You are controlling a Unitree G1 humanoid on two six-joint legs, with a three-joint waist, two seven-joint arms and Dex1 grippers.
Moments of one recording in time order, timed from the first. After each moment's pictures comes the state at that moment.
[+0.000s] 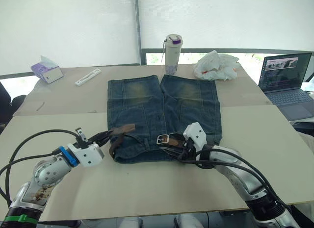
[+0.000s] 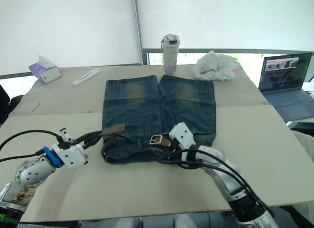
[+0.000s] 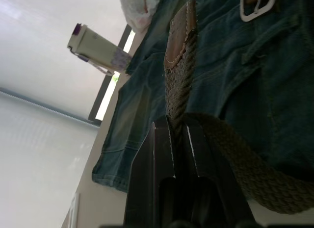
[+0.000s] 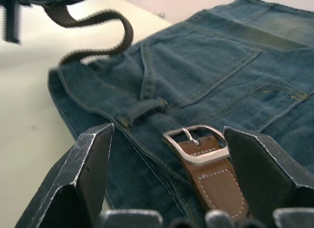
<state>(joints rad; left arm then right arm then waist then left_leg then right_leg) -0.01 0.82 0.05 0.08 0.15 -0.69 -0.50 -0.29 -0.50 0.30 -0.28 0.34 0.40 0.61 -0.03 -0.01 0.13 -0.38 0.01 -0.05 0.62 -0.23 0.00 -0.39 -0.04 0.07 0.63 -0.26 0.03</state>
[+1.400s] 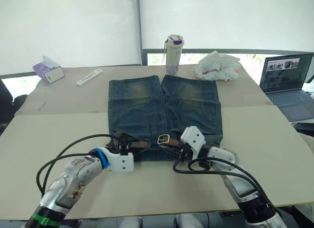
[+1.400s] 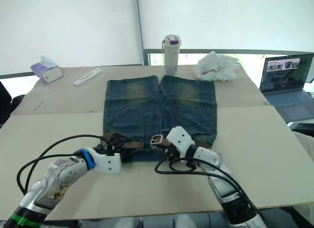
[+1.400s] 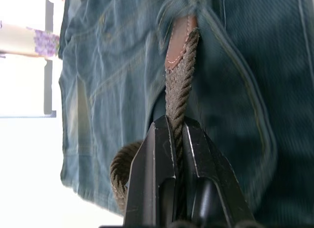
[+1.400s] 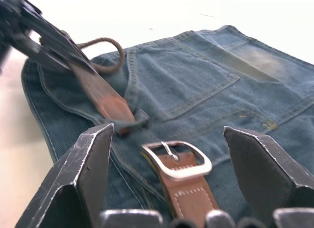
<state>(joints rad) -0.09 0.67 -0.17 -0.23 0.59 -0.15 -0.59 -0.25 -0.41 0.26 -0.23 0.14 0.24 0.63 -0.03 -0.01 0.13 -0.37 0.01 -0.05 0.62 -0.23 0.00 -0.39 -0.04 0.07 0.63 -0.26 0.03</state>
